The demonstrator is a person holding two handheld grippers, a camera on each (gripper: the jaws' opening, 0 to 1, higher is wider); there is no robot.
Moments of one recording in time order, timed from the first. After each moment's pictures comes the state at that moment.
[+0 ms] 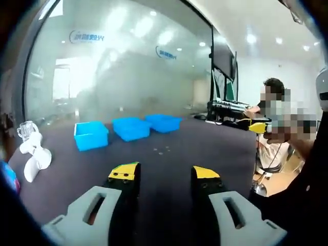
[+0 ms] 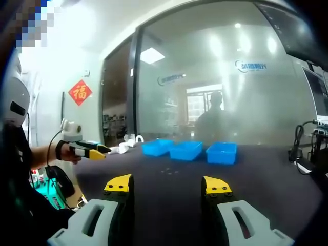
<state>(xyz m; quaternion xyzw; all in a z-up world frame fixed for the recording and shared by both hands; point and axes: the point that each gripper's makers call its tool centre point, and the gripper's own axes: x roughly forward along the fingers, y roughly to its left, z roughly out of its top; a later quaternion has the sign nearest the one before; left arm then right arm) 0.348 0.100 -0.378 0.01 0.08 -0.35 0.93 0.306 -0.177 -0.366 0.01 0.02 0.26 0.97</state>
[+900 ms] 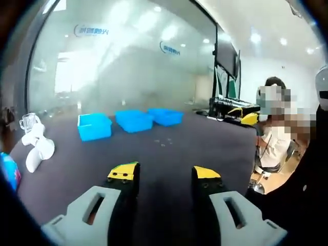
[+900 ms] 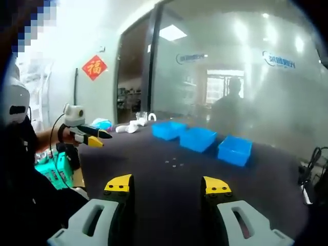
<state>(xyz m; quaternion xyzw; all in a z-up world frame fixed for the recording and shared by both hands) 0.340 0.115 -0.391 0.00 0.10 -0.34 0.93 0.345 -0.154 -0.359 -0.09 0.12 0.34 0.93</state>
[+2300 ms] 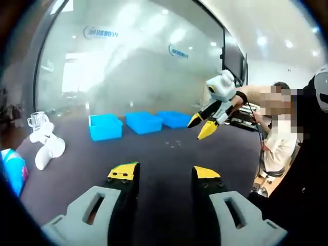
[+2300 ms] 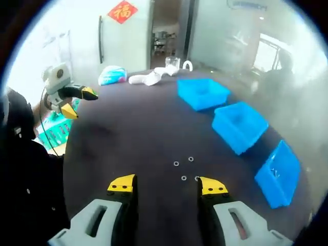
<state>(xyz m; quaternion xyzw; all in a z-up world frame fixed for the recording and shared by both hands) 0.342 0.136 -0.385 0.00 0.10 -0.31 0.94 0.442 -0.038 -0.418 -0.25 0.32 0.46 0.79</state>
